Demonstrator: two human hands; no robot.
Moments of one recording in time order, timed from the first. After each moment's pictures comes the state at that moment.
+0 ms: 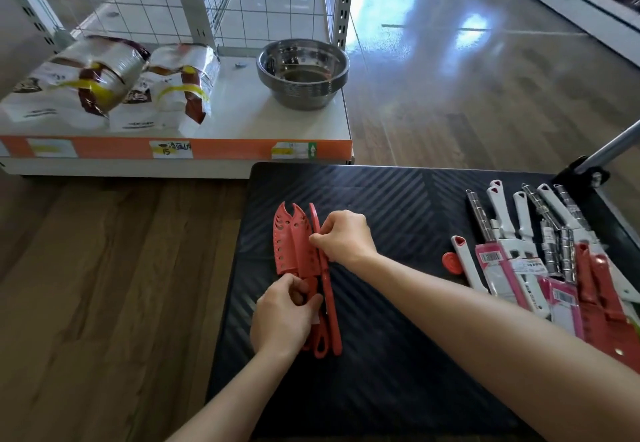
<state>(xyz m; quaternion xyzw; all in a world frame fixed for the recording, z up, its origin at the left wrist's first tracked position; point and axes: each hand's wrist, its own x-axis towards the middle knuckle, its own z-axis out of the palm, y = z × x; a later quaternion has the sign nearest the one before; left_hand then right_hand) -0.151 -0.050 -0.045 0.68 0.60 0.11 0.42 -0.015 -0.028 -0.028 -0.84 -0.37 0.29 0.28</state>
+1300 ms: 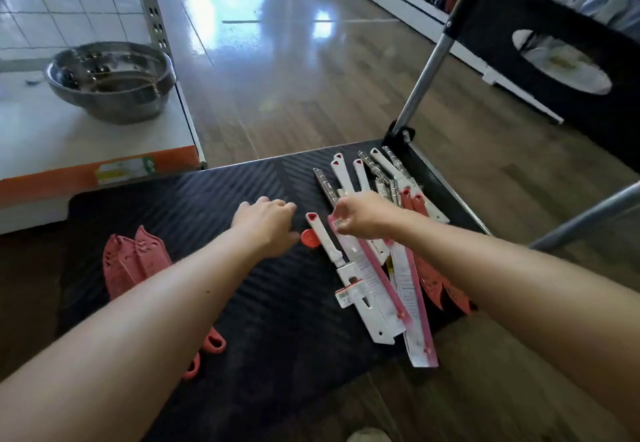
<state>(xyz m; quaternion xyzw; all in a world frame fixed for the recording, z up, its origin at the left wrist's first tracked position) 0.028 -0.055 0.004 0.98 0.15 -0.13 0.06 0.127 -0.183 0.037 -0.90 -0.38 0.22 -0.02</state>
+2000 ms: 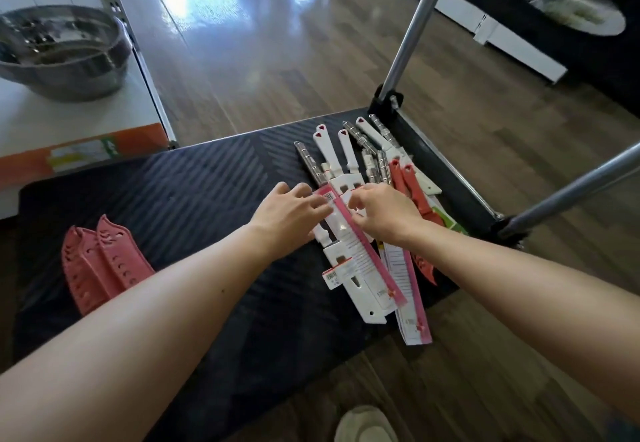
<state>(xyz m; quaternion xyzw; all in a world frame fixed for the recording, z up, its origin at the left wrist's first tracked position) 0.052 -0.091 -0.027 1.00 -0.07 -0.03 -0.03 0.141 -0.234 -0.007 -0.93 -0.35 0.14 0.02</state>
